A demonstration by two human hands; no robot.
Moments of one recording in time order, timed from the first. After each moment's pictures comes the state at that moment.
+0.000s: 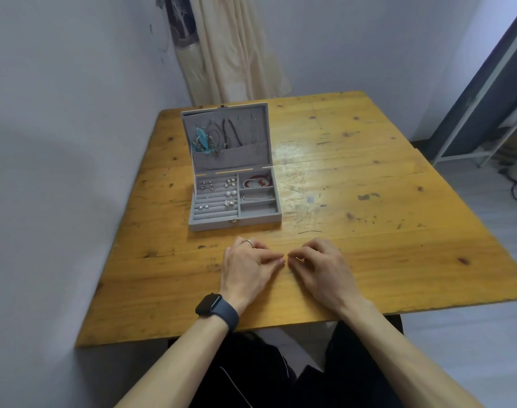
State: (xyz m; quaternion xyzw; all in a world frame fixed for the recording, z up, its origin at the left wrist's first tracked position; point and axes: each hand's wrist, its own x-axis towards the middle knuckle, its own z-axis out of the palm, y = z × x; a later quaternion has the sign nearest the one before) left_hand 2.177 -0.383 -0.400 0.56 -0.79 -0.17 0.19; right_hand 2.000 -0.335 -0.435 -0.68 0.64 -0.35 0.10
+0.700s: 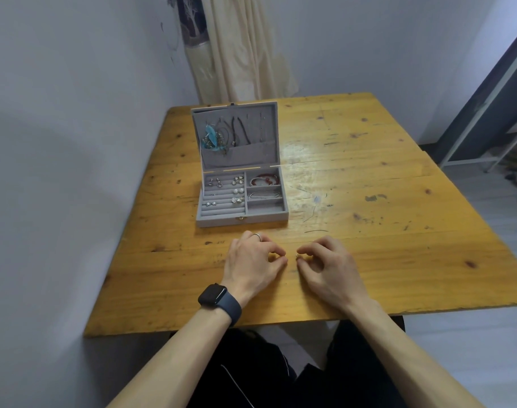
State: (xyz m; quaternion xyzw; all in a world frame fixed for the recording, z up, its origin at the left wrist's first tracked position) left_hand 2.181 -0.384 -0.386 0.54 -0.82 -0.13 0.14; right_hand 2.002 -0.331 -0.431 -0.65 0.65 -0.37 0.15
